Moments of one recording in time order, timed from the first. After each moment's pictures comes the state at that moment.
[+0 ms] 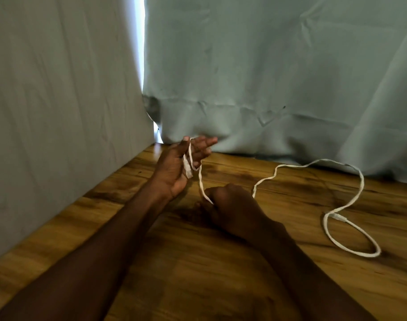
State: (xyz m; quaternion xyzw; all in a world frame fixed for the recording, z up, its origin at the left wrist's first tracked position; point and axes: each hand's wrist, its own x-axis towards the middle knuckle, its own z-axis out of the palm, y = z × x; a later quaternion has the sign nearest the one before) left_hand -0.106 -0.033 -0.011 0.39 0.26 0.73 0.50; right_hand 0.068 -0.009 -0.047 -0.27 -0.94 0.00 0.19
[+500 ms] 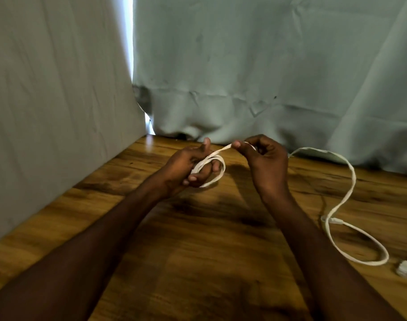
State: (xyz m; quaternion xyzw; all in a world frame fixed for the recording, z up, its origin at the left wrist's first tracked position) left_hand -0.074 -0.053 -0.011 0.58 0.39 0.51 0.50; right_hand 0.105 0.014 -0.006 -0.26 -0.67 0.34 0.60
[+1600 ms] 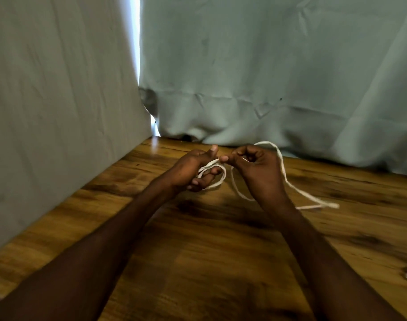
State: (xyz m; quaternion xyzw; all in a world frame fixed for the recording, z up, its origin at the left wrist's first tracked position) left_hand -0.074 -0.055 -0.011 0.58 0.46 0.50 0.45; right_hand 0.092 -0.001 -0.009 -0.22 -0.71 0.38 0.54
